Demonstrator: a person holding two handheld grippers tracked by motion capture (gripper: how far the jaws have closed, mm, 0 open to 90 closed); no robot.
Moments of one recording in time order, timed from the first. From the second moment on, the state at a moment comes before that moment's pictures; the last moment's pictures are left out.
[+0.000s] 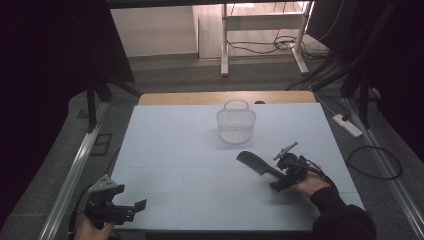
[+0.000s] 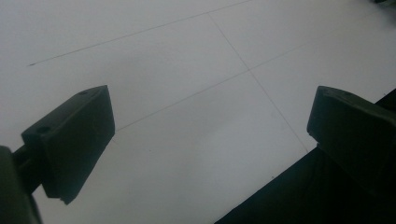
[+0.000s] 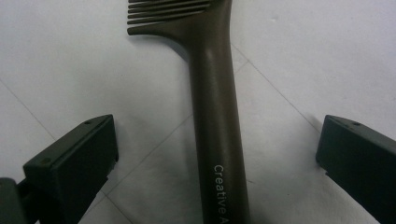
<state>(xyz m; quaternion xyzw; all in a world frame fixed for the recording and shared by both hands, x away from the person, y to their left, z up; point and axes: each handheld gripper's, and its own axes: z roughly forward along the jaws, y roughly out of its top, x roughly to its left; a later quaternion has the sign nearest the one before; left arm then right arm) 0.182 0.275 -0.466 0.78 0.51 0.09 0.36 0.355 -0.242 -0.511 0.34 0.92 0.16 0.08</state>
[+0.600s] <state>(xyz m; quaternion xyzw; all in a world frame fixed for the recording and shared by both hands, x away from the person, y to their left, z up) 0.183 0.275 -0.466 0.78 0.51 0.09 0.36 0.352 -0.241 -0.497 0.33 0.93 0.16 0.08</state>
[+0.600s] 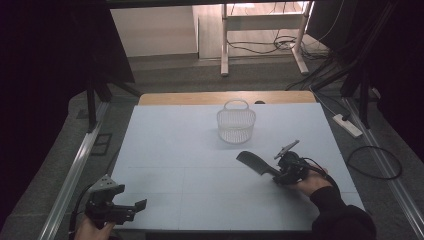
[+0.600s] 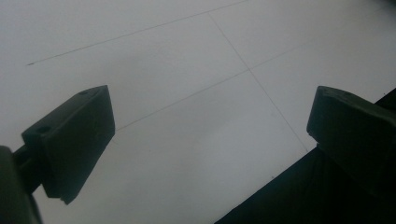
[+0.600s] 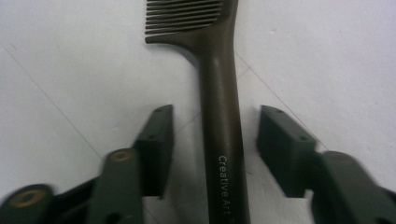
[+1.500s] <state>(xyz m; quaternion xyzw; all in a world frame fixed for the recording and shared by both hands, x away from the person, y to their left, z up) 0.181 0.274 -0.465 0.78 0.51 0.10 0.36 0.346 -0.244 -0.487 0.34 0.92 0.20 0.08</state>
